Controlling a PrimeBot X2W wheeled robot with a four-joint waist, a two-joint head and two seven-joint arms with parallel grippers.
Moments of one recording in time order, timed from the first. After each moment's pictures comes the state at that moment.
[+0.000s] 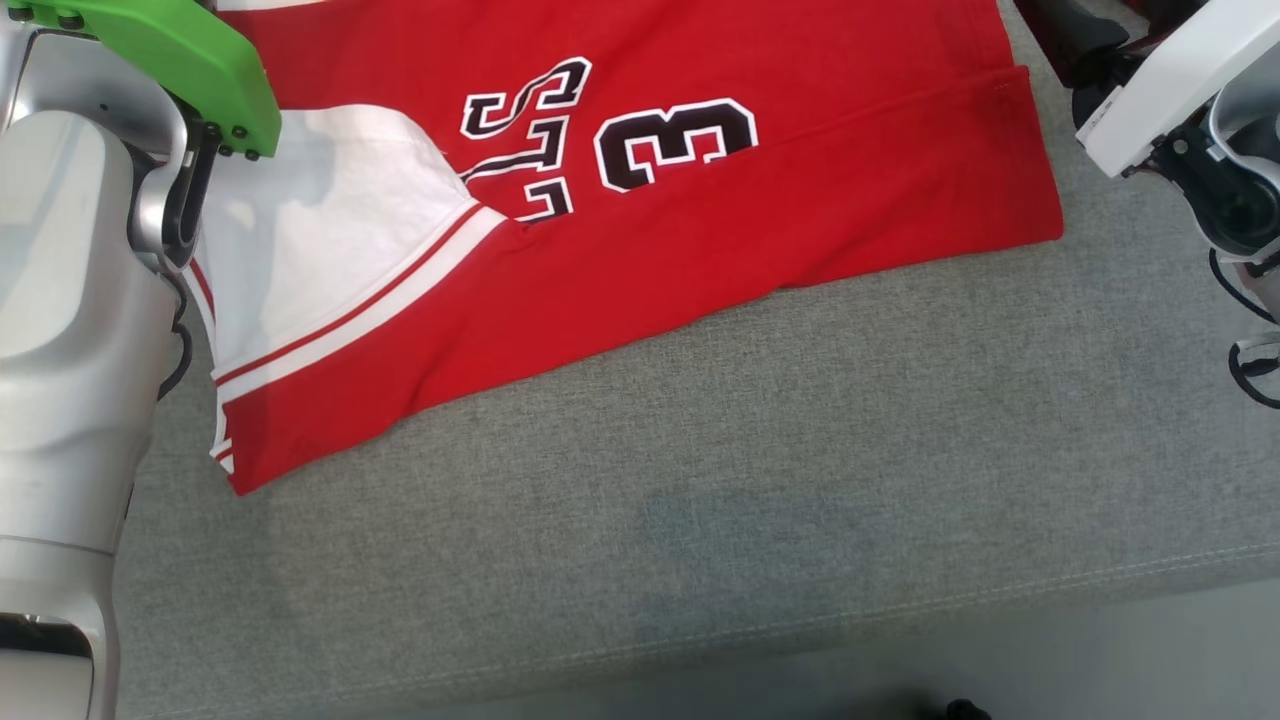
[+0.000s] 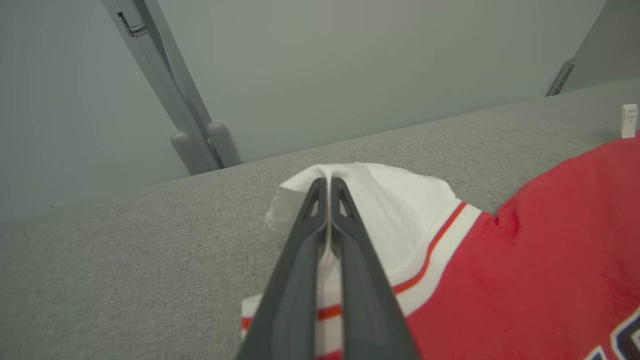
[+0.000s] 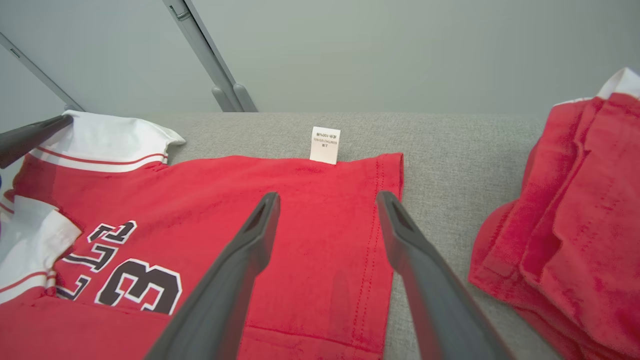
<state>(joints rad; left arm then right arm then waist) -1.05 0.24 -0.45 0.67 -0.46 -0.06 -0.06 -1.00 -0.60 0.88 0.42 1.05 0.12 -0.06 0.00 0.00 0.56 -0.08</state>
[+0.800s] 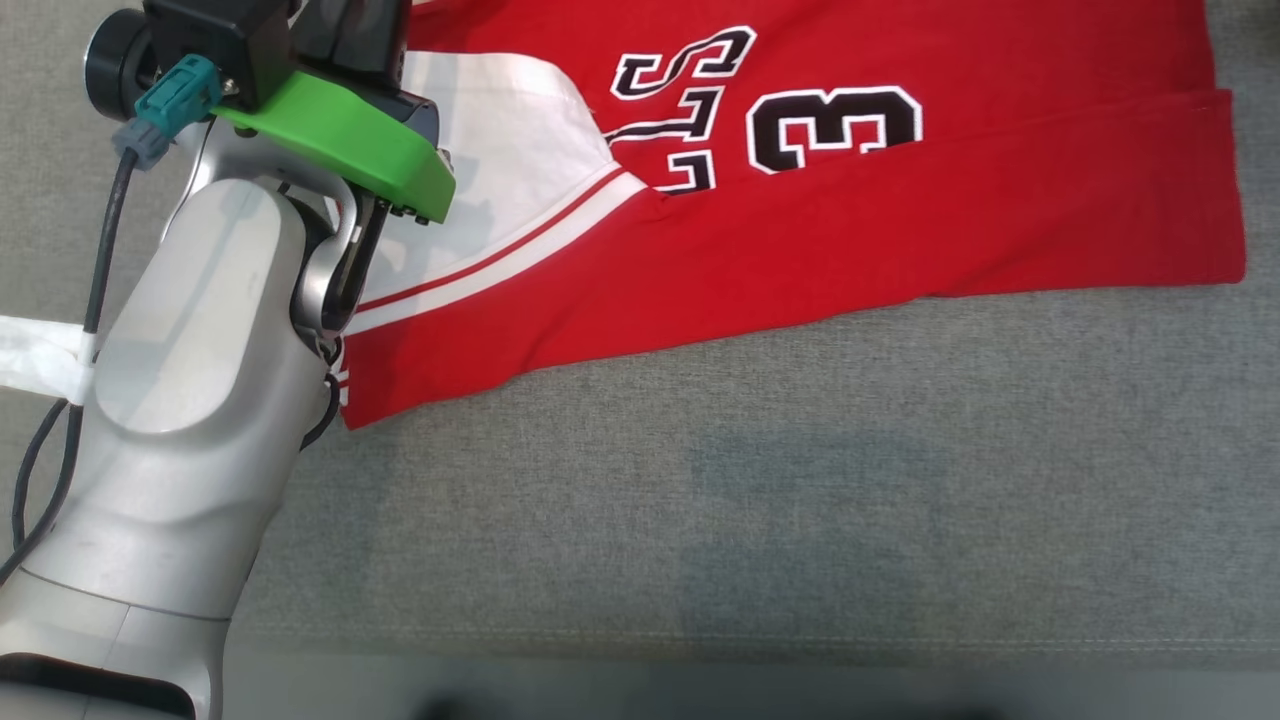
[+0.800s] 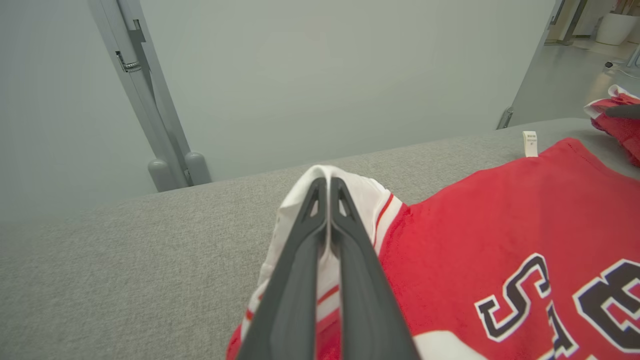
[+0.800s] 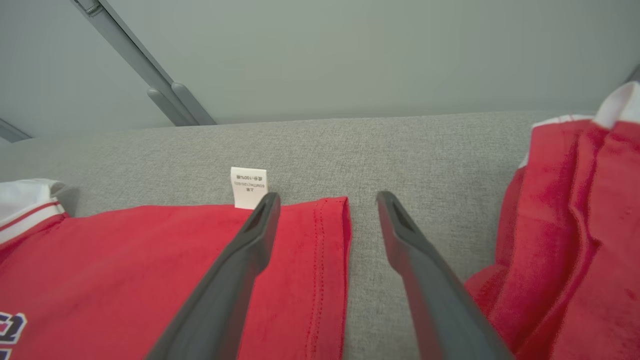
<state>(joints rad) -0.92 0.14 -0.50 0.42 -0.46 -0.08 -0.23 -1.14 -0.68 0.82 0.61 1.10 0.06 0.09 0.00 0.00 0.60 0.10</state>
